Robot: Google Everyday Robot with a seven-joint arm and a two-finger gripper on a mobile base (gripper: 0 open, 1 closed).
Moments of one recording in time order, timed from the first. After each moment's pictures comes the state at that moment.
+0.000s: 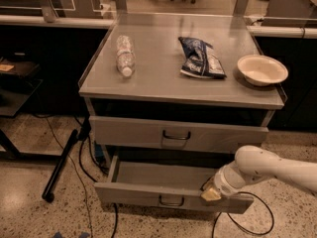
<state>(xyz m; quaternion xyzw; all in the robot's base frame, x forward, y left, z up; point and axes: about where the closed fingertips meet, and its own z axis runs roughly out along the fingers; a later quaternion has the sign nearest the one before) 0.480 -0.193 0.450 -0.49 0.85 0.16 0.14</state>
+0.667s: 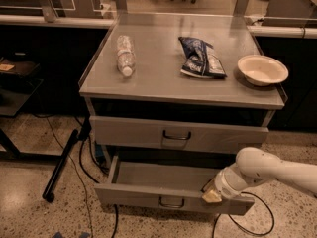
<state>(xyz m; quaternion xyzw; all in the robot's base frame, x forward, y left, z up) 0.471 -0.195 0.450 -0.48 0.85 0.16 0.13</state>
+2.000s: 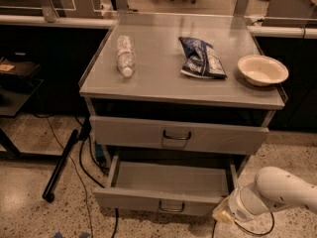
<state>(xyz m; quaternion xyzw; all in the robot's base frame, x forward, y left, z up) 0.394 -0.210 0.472 -0.45 0.87 0.18 0.13</state>
